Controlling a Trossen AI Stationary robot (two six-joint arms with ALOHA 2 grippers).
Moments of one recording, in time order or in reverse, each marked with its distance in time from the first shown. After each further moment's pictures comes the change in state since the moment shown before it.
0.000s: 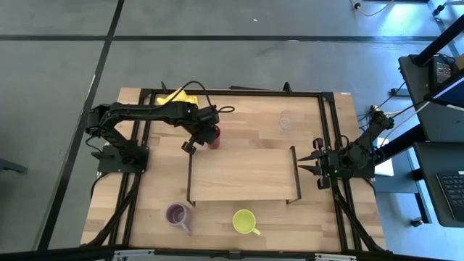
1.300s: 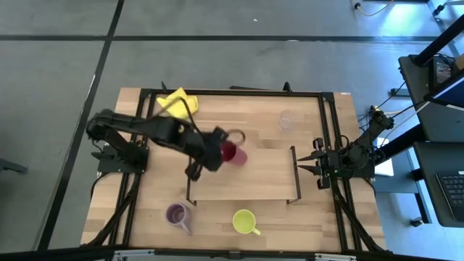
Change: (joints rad) left arm -0.446 0.036 0.551 -0.202 -0.108 -0.240; right arm 0.000 0.000 0.000 0.002 0.000 0.000
